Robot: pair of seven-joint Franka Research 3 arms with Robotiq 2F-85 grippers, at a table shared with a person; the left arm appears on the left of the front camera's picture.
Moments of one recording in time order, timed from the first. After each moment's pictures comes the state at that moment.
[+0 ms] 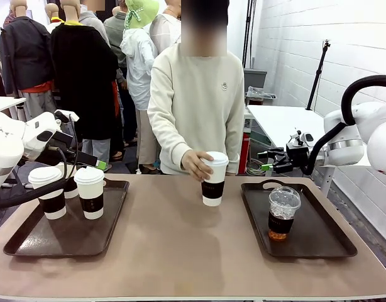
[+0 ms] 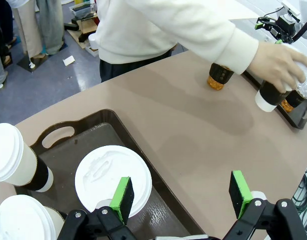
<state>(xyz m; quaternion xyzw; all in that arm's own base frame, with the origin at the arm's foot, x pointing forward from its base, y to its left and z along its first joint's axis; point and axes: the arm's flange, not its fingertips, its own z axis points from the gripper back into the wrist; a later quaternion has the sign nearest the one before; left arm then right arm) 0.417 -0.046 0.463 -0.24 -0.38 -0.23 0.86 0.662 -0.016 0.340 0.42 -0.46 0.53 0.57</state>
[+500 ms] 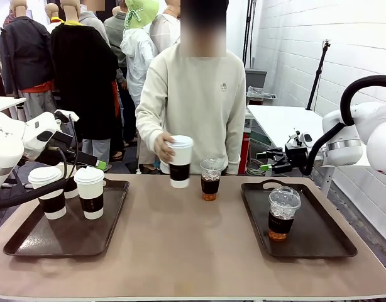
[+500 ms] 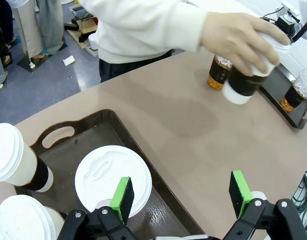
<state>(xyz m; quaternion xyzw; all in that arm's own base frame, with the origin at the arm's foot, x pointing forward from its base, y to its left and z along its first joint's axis) 0.417 -0.046 0.463 -0.24 -0.38 -0.23 0.86 0.662 -0.012 0.339 0.43 -0.46 0.54 0.57</state>
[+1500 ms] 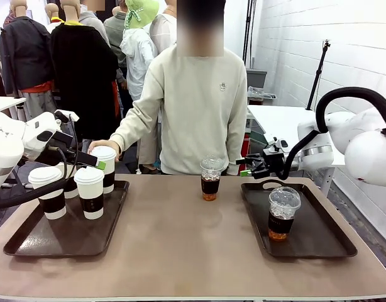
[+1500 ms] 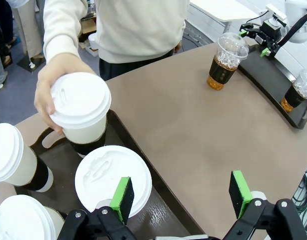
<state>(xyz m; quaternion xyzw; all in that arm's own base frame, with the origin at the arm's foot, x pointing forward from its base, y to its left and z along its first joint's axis) 0.417 -0.046 0.463 -0.24 -0.38 -0.23 0.86 0.687 0.066 0.298 0.47 -0.44 0.55 0.53</state>
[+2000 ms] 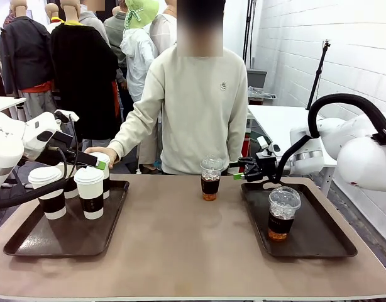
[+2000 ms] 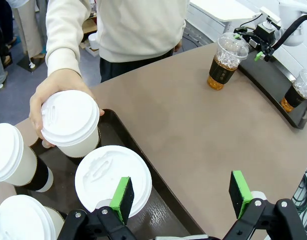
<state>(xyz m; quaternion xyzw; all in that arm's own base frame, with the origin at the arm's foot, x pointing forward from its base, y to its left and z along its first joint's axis) 0.417 -0.046 0.463 -0.24 -0.38 -0.23 0.86 0.693 0.085 0.280 0.49 -0.44 0.54 0.52</state>
